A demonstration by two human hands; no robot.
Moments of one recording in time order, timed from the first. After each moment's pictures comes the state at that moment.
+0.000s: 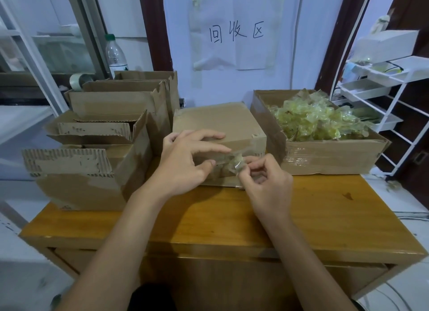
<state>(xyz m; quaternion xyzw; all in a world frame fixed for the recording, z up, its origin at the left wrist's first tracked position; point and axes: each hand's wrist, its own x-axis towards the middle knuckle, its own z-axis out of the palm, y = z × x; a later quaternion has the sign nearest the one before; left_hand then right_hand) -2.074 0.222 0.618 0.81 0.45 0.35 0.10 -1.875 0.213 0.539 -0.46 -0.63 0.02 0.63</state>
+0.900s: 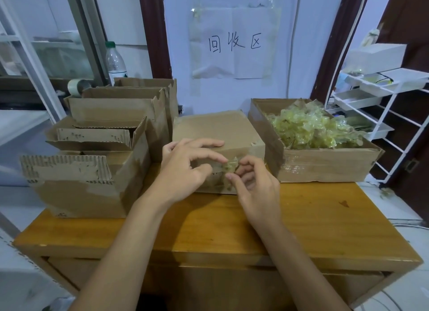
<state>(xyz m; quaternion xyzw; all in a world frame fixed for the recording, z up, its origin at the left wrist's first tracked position) -2.072 0.225 0.616 0.79 0.46 0.39 0.14 -1.882 0.218 0.540 -0.46 -0.68 0.06 0.57</state>
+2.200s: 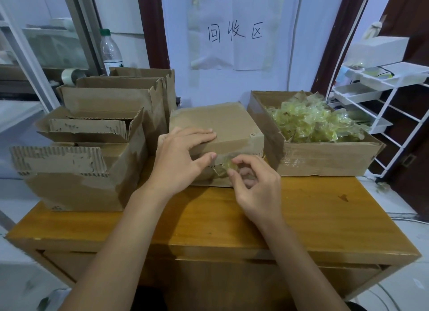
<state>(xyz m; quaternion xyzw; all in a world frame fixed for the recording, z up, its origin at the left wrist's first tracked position) -2.076 0.242 0.600 0.76 0.48 0.44 0.03 -1.882 0.214 0.538 -0.40 -0.69 0.07 0.60</state>
